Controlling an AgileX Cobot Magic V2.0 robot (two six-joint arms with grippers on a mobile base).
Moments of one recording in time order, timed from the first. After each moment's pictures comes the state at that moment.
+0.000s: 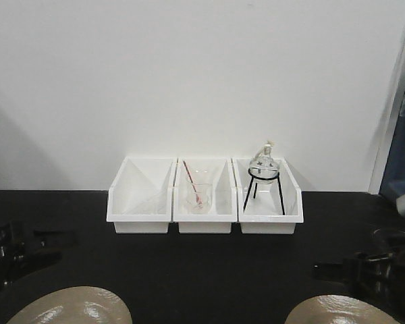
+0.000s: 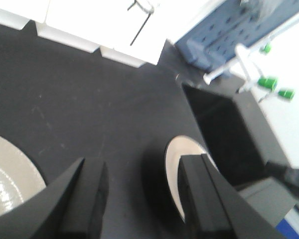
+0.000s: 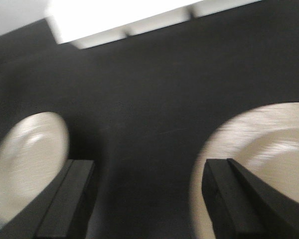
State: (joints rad) left arm 0.10 1.29 -0.86 -1.44 0.84 0.91; right arm 0.01 1.18 -0.79 1.08 0.65 -0.67
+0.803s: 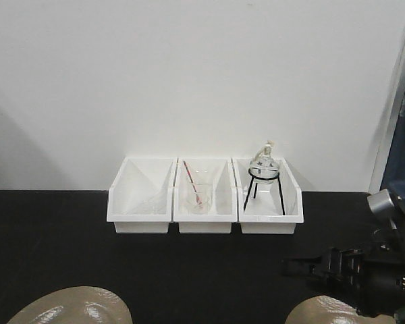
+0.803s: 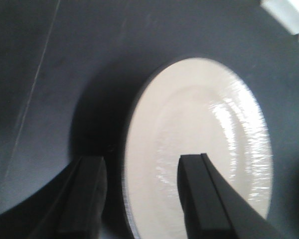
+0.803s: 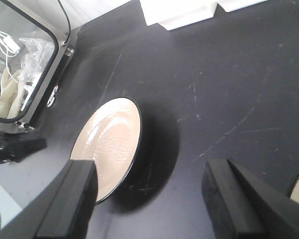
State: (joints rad) left arm 0.55 1.57 -0.86 -1.02 0.90 0.83; right arm 0.01 1.30 -0.80 1.37 0.79 -0.91
